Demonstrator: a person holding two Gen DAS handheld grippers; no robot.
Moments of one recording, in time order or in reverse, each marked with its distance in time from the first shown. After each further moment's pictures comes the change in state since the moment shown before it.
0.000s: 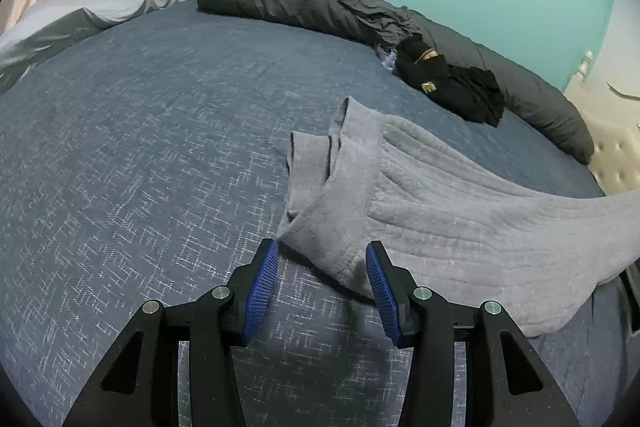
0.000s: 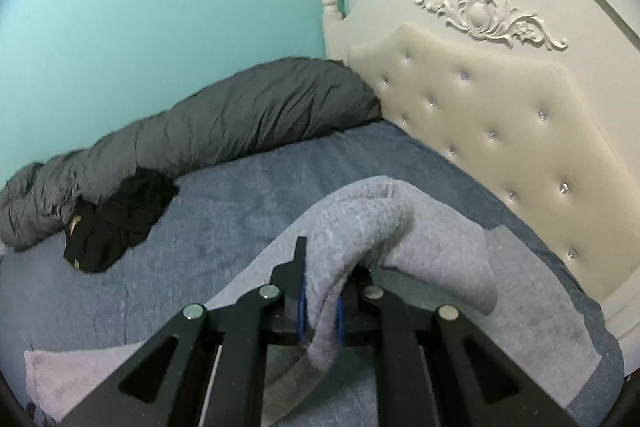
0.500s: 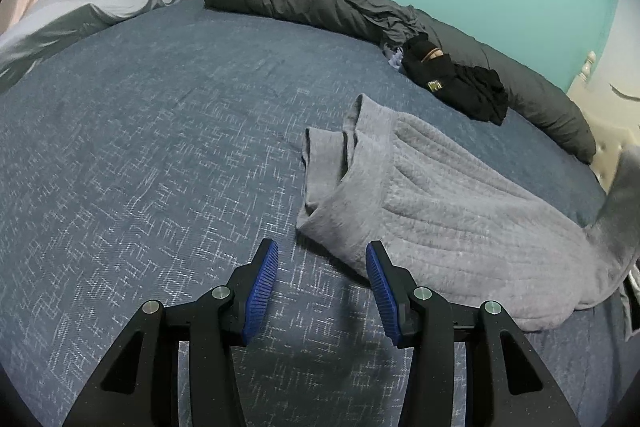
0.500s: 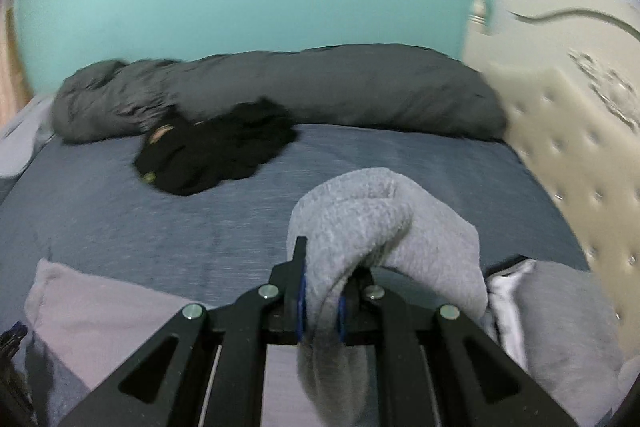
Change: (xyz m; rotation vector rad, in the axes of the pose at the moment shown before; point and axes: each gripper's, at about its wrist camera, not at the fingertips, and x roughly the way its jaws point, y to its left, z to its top) left arm -0.005 0.011 -0.002 0.004 0.007 0.013; right arm 0.000 0.212 -0.061 -0.339 0.064 0.211
